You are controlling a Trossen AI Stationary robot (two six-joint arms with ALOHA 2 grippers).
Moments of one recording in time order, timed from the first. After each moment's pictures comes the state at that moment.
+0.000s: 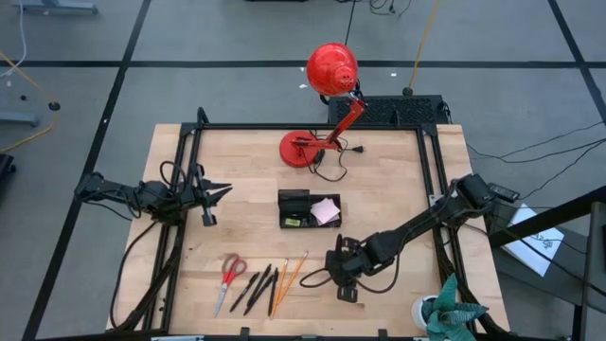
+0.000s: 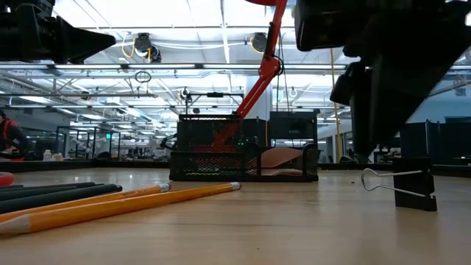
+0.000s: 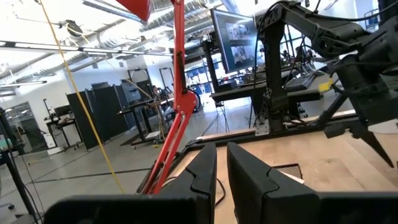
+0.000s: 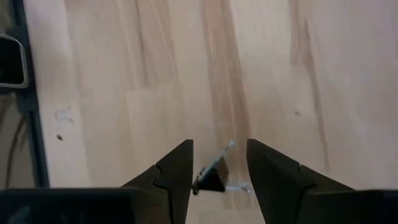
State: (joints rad) left arm -0.25 0.07 0.02 0.26 -0.46 0.36; right arm 0.49 1.83 1.18 -0.50 -0.01 0.69
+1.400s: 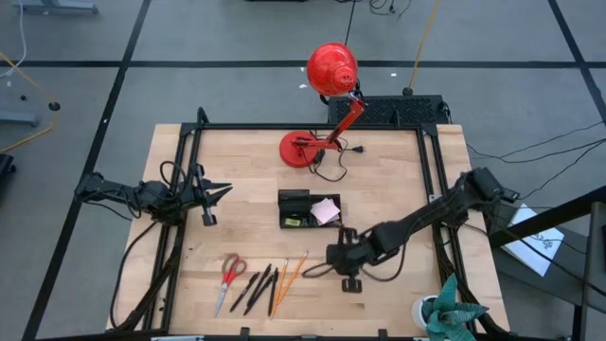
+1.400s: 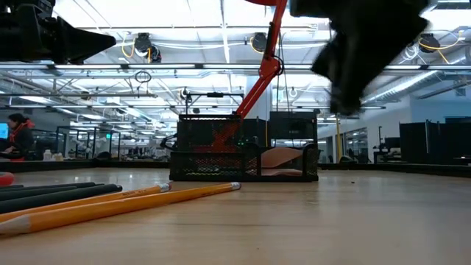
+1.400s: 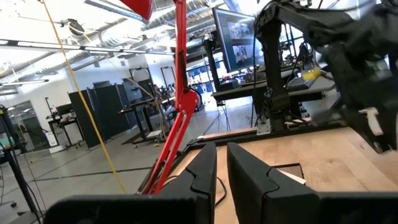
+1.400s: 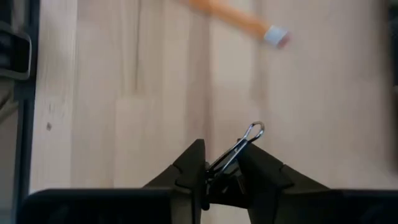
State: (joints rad) left arm -0.25 0.07 0.02 0.26 -0.46 0.35; right arm 0.44 1.72 1.18 -0.55 0.05 0.46
